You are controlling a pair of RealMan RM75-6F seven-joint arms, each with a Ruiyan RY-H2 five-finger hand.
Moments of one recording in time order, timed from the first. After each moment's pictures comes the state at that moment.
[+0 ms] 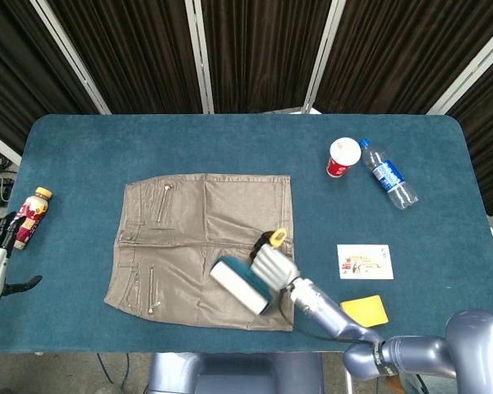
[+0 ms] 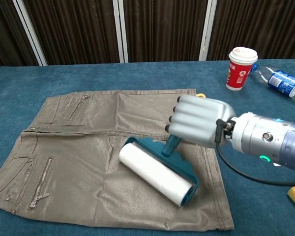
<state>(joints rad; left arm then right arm) -0.15 -1.07 -0.07 -1.69 1.33 1.37 0.12 0.85 -1.63 0.00 -1.47 -1.23 0.97 -1.31</state>
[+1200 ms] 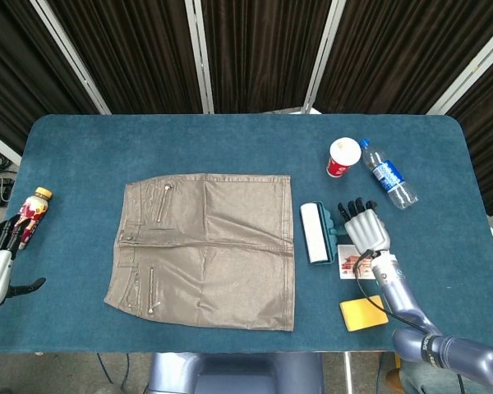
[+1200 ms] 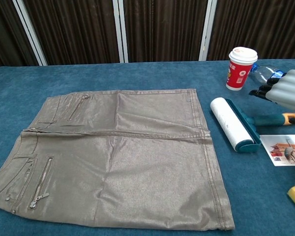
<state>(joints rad) -0.15 -1.08 -0.06 -1.71 1.33 1.36 0.14 0.67 -1.48 0.03 -1.28 -1.07 1.04 -1.02</state>
